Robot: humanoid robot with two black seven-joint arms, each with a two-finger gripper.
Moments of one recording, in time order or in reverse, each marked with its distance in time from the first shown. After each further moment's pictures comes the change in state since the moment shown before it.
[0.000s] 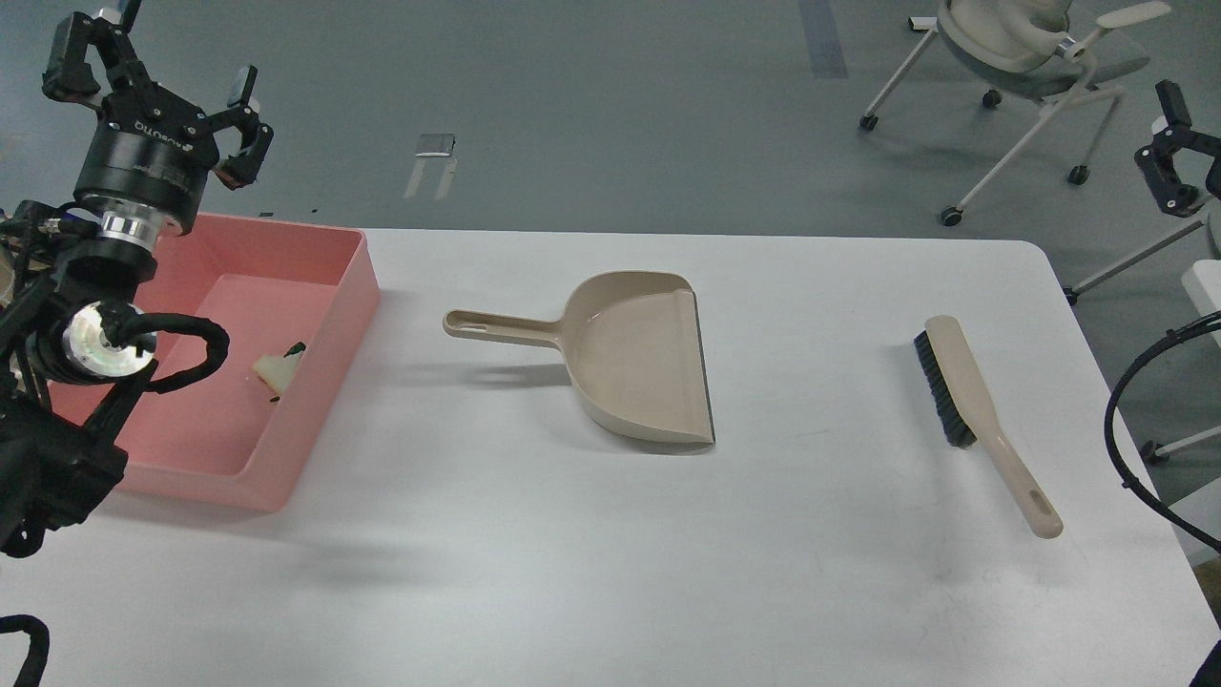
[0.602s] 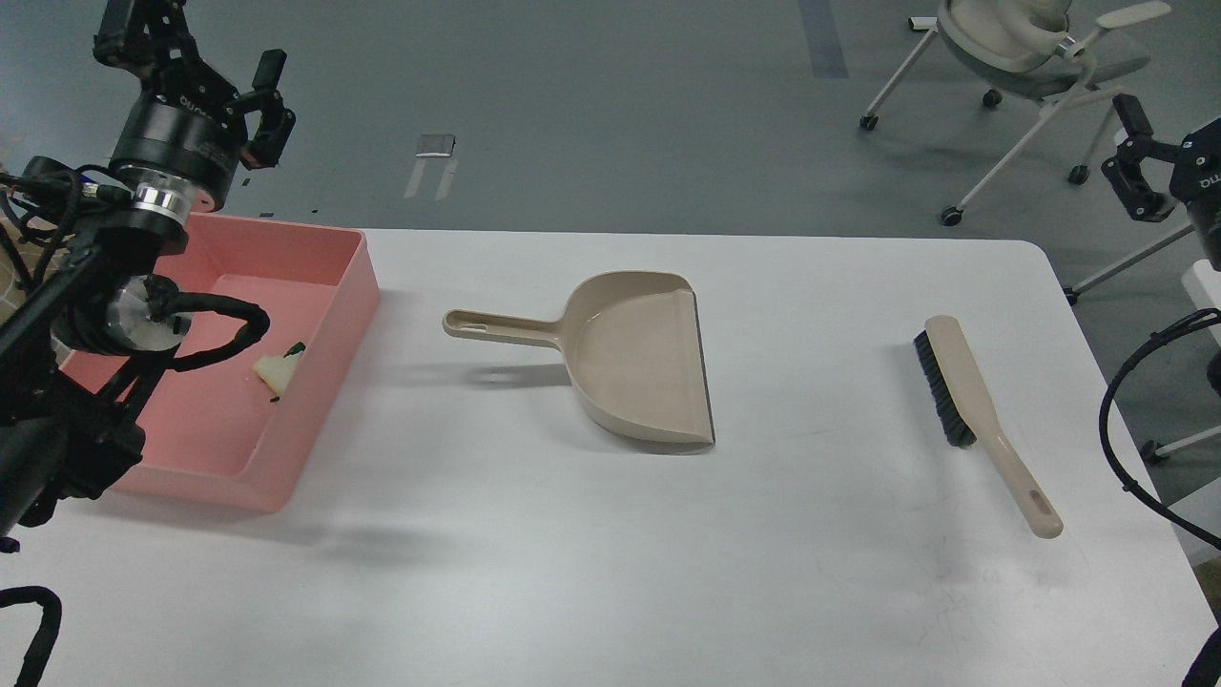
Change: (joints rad) left arm -0.082 -0.001 0.077 -0.017 0.094 0.144 -0.010; right arm 0.024 0.003 -0.030 0.000 -0.114 0.000 0.000
